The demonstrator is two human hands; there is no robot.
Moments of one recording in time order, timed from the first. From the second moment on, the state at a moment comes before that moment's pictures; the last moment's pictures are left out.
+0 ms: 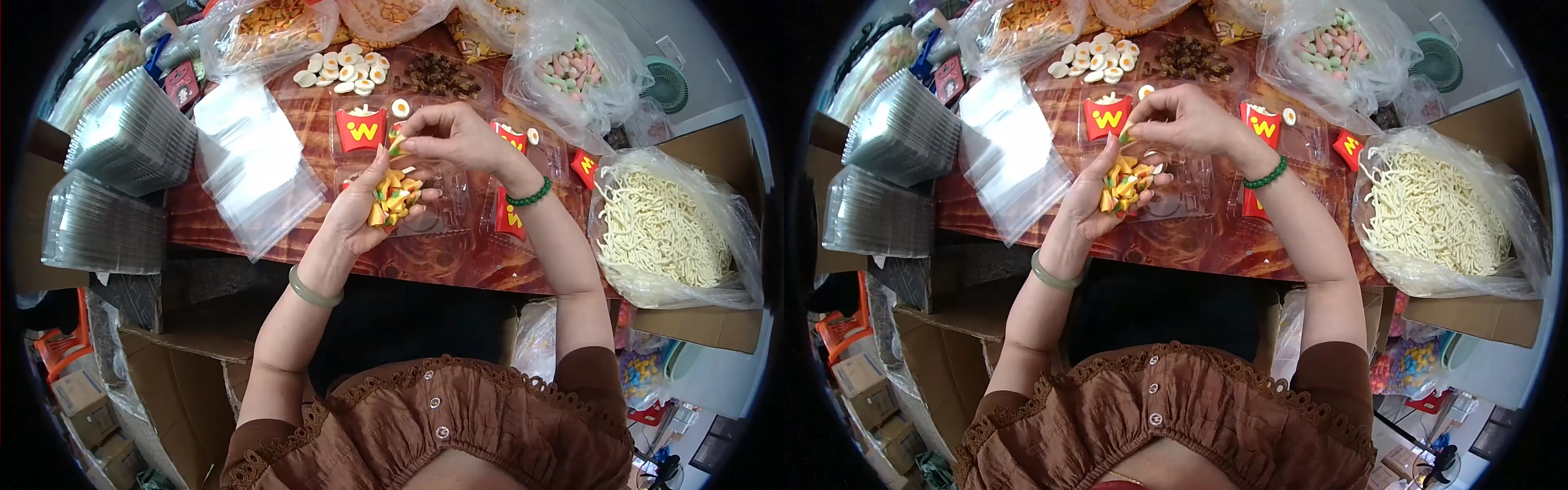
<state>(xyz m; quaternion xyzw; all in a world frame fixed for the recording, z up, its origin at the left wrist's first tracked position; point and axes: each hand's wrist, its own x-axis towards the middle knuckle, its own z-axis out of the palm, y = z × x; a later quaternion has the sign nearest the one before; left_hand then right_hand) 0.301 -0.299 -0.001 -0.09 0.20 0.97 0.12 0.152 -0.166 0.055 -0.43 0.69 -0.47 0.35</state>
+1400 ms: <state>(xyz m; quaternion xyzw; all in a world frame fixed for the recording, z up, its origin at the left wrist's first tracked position) 0.352 -0.255 -0.020 -0.14 0.00 0.98 0.11 0.145 -0.152 0.000 -0.52 0.79 -0.33 0.01</state>
